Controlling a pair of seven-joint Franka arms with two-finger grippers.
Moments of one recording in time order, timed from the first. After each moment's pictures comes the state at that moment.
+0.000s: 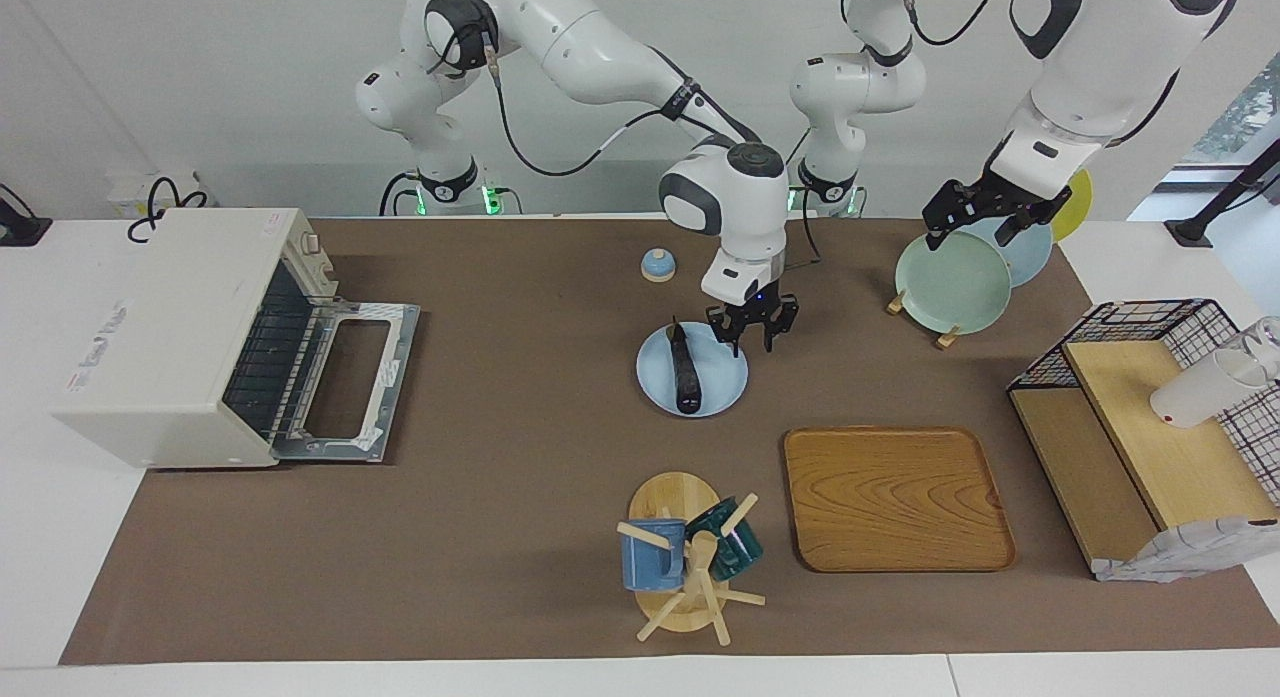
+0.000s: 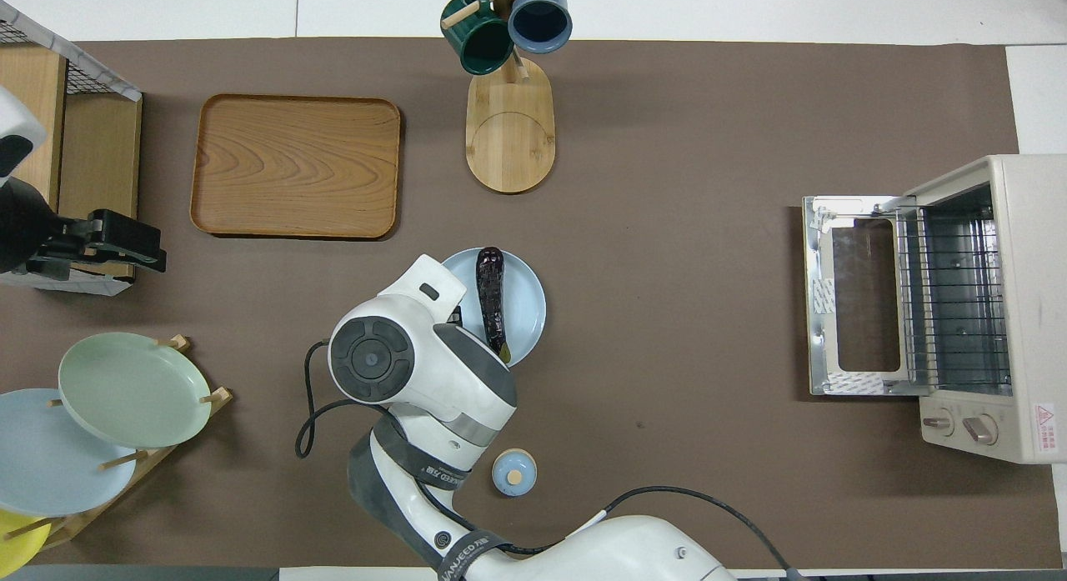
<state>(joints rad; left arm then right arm) -0.03 -0.02 -0.09 -1.60 -0.03 1.49 -0.11 0.90 0.63 -0.05 -1.48 -0.05 2.30 0.79</state>
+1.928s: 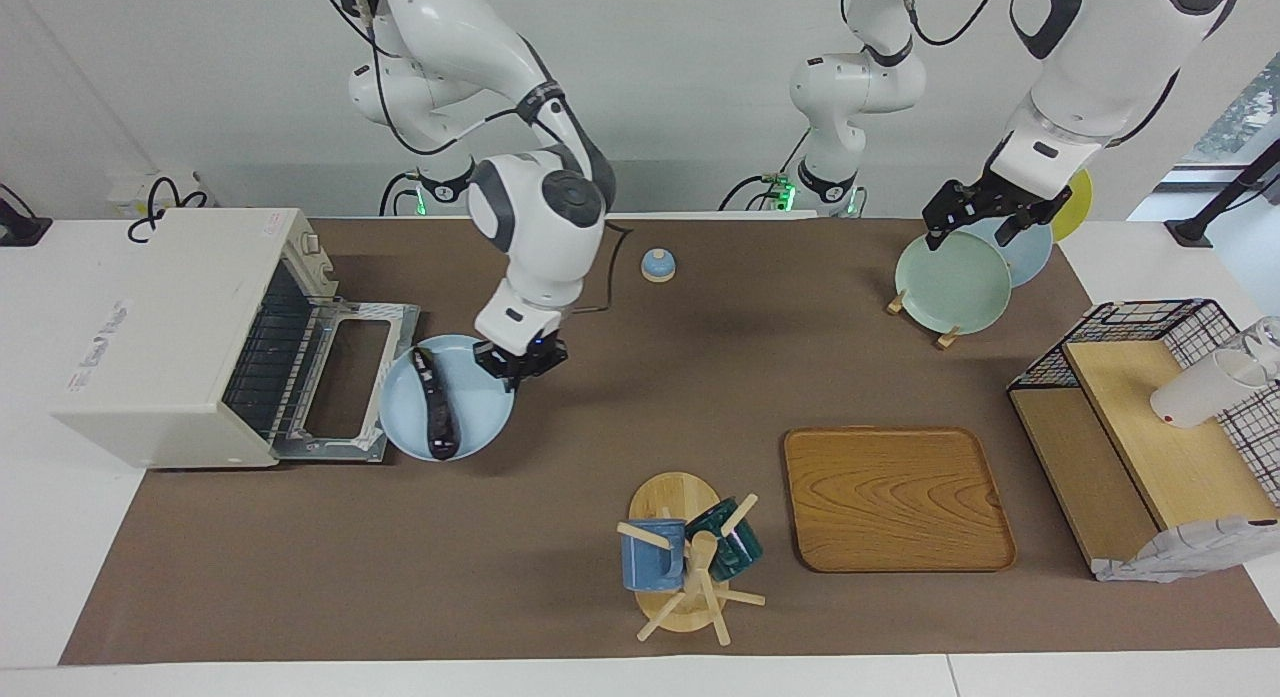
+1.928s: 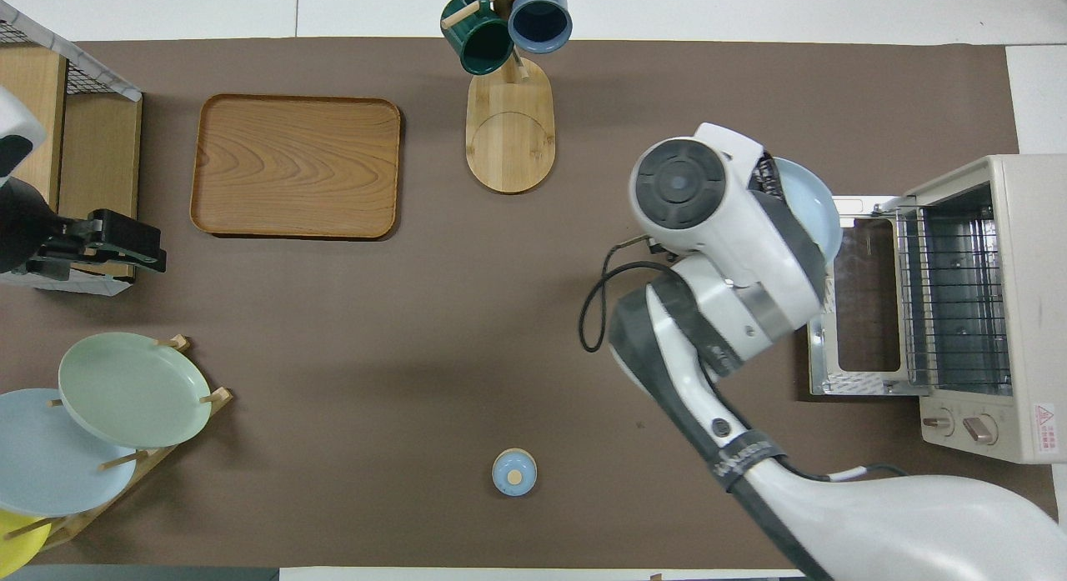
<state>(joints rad) -0.03 -0.02 -0.09 -1.60 -0.03 1.49 -0.11 0.44 0.25 -0.09 -1.82 -0.34 1.99 0.25</state>
